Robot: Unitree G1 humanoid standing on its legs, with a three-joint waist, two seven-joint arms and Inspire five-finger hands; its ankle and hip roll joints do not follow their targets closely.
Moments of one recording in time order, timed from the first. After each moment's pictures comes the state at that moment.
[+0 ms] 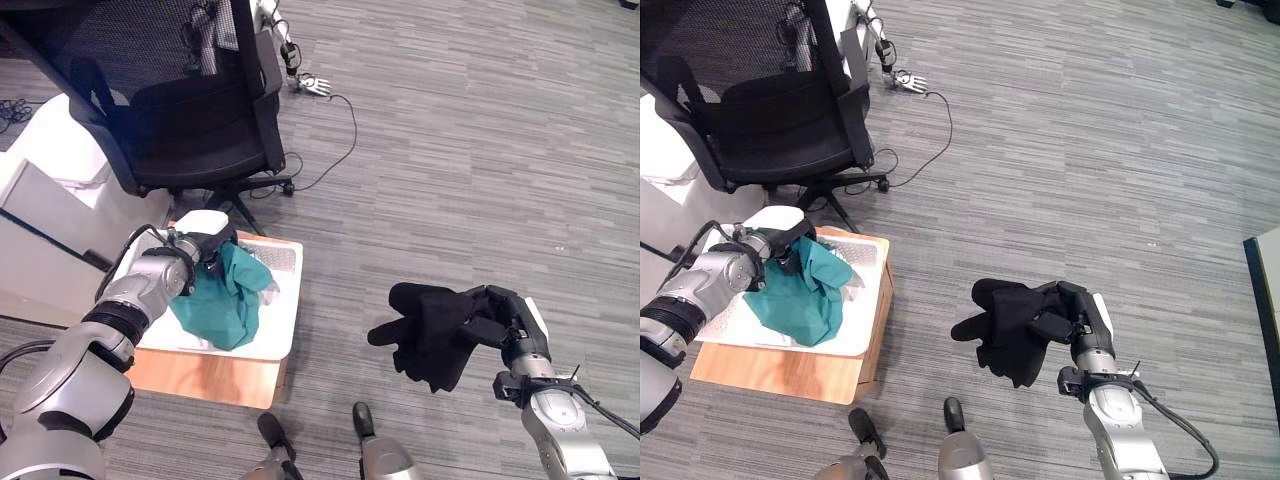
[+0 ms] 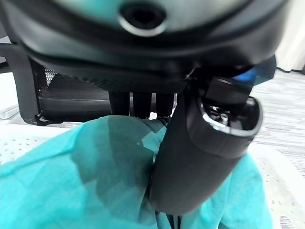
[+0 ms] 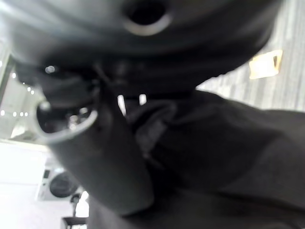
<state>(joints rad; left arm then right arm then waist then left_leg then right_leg) -0.89 0.77 -0.74 0.94 0.44 -0.11 -0.03 0.11 -0.53 -0.04 0.09 0.37 -0.08 -0.08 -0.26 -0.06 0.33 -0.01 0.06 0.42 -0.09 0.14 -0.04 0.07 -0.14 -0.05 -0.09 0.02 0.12</state>
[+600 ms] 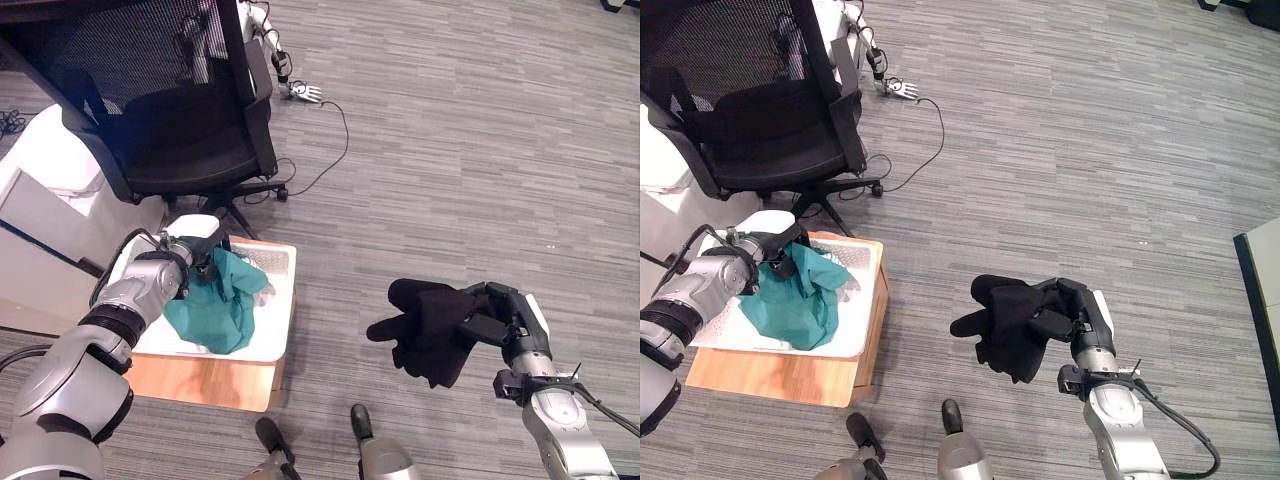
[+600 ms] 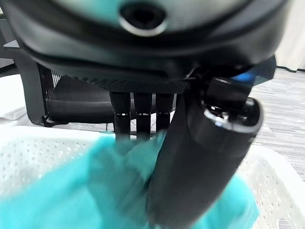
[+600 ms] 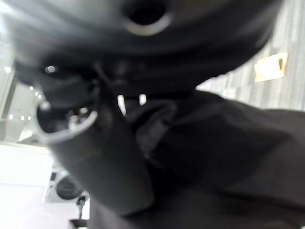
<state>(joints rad) -0.89 0.82 -0.74 0.87 0.43 -0.10 -0.06 0.12 -0.53 -0.04 0.07 0.37 -0.08 -0.08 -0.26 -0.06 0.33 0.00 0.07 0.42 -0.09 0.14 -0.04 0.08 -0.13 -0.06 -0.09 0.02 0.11</state>
